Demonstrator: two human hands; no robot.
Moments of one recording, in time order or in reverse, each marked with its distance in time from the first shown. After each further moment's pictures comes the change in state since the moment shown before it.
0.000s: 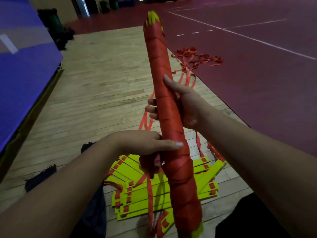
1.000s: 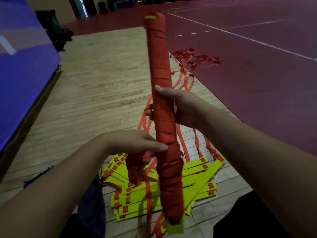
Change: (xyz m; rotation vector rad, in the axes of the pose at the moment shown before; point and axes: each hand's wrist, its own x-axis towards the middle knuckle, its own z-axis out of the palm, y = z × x) left_hand -0.003 -0.018 -0.010 -0.113 0.000 0.008; right_hand 0.008 0.001 -0.006 -0.177 0.053 -0.044
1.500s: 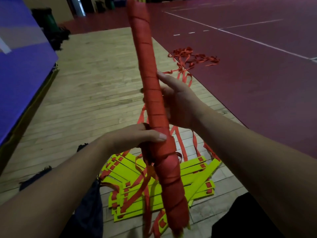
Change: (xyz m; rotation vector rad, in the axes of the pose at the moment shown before) left_hand 0.000 0.007 0.010 -0.325 0.091 0.221; right_hand -0.008 -0.005 0.006 0.085 -0.108 -0.018
